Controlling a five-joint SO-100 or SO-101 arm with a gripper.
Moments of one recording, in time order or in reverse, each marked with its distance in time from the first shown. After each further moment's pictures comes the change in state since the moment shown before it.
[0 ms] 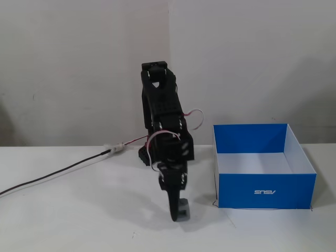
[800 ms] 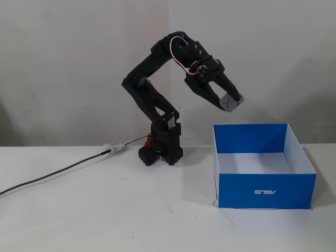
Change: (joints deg) arm -44.0 47.5 -11.7 25.0 -9.4
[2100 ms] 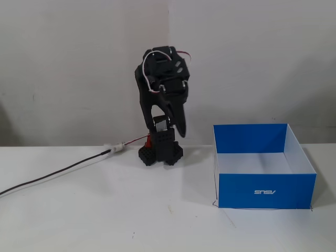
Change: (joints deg) arm 38.3 4.6 12.3 -11.7 2.9
